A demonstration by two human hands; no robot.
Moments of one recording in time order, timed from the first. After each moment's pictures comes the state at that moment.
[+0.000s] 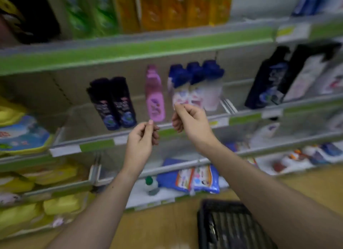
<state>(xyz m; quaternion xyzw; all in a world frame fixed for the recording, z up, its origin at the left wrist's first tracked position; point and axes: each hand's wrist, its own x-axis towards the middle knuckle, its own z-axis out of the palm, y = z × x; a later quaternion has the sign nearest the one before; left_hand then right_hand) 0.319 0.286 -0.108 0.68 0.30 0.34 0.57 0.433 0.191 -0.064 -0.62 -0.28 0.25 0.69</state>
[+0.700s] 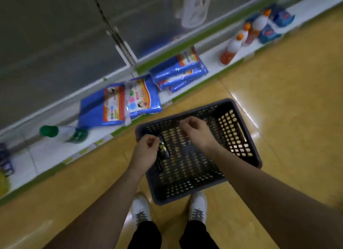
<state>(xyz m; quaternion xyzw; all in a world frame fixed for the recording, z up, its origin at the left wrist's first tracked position) 0.418 0.053 -0.508 0.74 0.39 -0.16 0.53 0.522 -0.098 -0.476 -0.77 0.04 0.36 0.52</state>
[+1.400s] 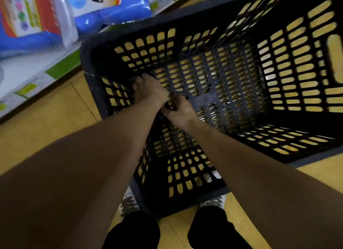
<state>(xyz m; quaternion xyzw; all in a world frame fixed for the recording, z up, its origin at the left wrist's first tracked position) 0.480 0.040 -0.833 0.82 0.42 -0.29 0.27 0.455 -0.076 -0.864 -0.78 0.09 0.50 0.36</state>
